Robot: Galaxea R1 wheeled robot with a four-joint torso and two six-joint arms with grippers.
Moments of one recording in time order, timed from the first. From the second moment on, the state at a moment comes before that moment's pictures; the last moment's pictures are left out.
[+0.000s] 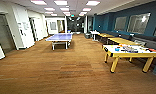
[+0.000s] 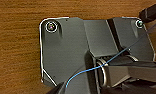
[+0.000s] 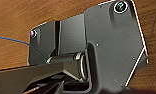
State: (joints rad) left arm 1.55 2.96 -2.68 0.15 -0.12 -0.11; right arm -1.59 2.93 -2.55 -0.09 0.12 0.15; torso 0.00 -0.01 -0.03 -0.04
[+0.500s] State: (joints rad) left arm 1.55 2.97 -2.68 0.15 -0.12 -0.11; right arm -1.59 2.93 -2.55 -0.09 0.12 0.15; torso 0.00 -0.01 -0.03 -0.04
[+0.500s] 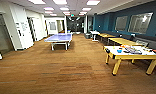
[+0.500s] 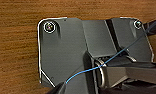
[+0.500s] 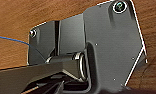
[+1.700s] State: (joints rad) left arm 1.55 2.98 -2.68 0.15 -0.13 -0.11; right arm -1.60 2.96 -2.61 -0.09 0.12 0.15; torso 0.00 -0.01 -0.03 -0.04
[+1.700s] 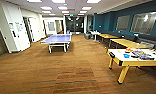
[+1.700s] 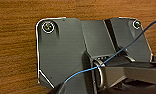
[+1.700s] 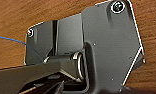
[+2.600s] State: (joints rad) left arm 1.55 2.98 -2.68 0.15 -0.13 -0.11; right arm -1.60 2.96 -2.61 -0.09 0.12 0.15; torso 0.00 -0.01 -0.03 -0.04
